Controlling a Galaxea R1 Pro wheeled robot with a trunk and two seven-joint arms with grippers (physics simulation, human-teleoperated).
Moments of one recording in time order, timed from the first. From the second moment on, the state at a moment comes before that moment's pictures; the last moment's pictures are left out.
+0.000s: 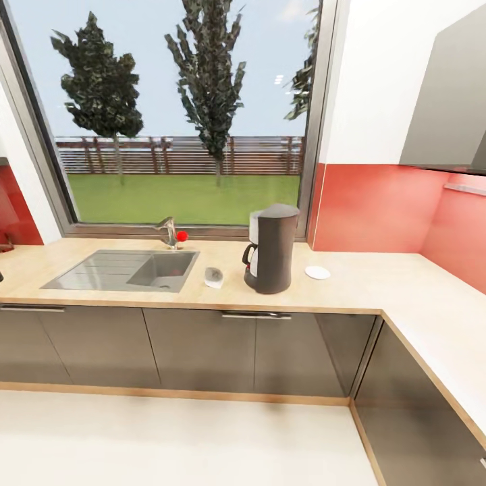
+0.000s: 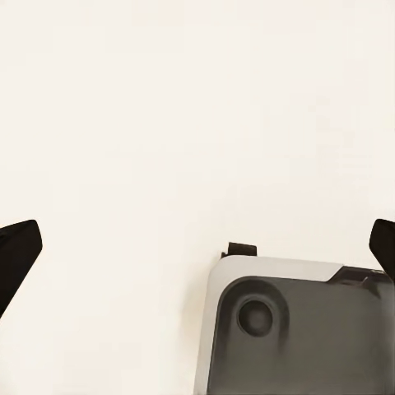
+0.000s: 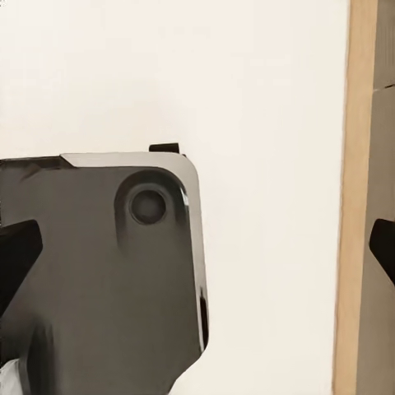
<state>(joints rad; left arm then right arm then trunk) 0.02 0.05 0.08 -0.31 0.03 -0.29 0.06 -0.03 -0.08 -0.10 -0.13 0.01 -0.18 0.03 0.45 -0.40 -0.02</state>
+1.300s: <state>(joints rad) 0.02 0.05 0.09 -0.27 0.05 -0.30 0.06 -0.06 0.04 -0.12 -1.48 -0.01 0.90 -0.04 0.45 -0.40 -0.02</state>
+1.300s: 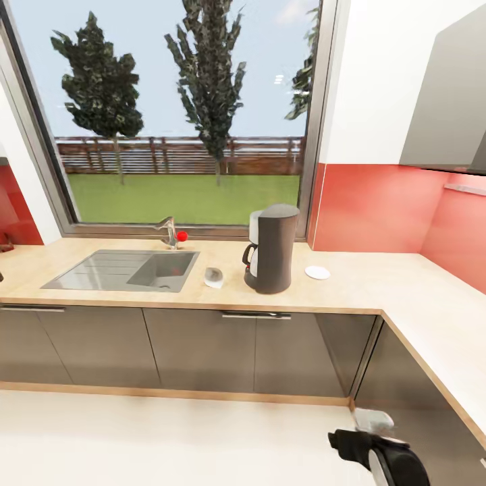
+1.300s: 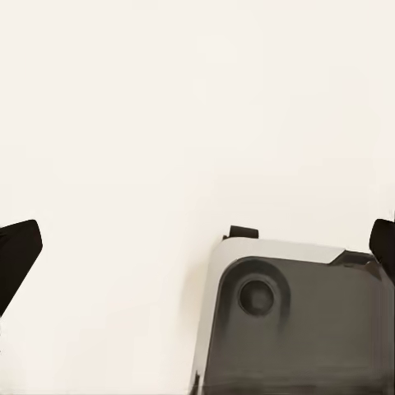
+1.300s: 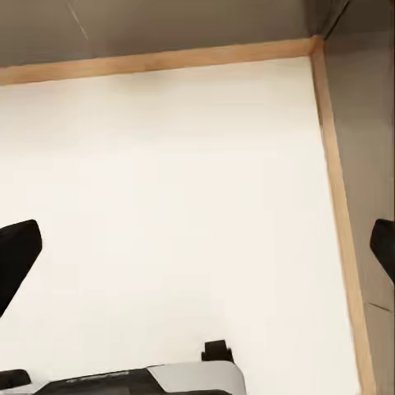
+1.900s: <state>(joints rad) 0.03 0.10 0.09 -0.20 0.05 -0.30 0.07 -0.61 0.10 -0.12 -1.55 -0.02 1.04 -0.05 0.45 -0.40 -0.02</state>
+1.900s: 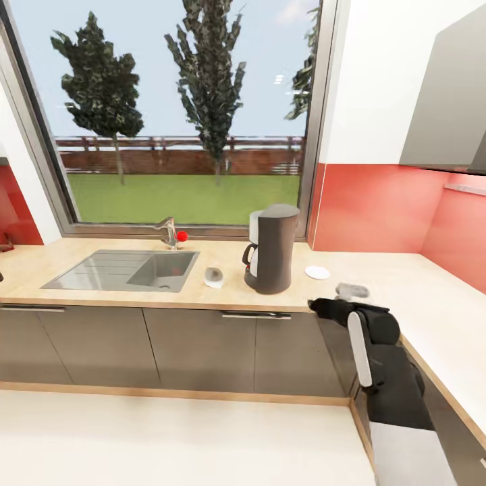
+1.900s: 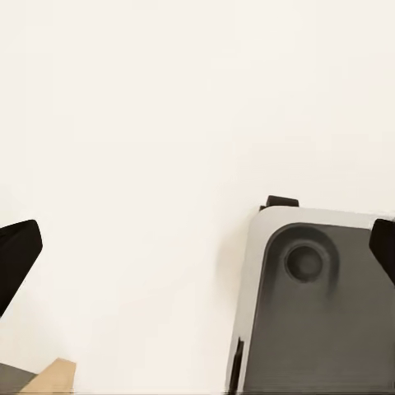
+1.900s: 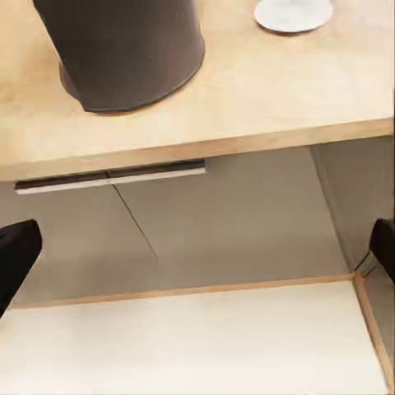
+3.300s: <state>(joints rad) 0.02 0.16 0.07 -0.18 0.04 -0.32 0.06 -1.68 -0.17 -0.04 -0.25 0.01 1.04 0.18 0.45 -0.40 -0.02</state>
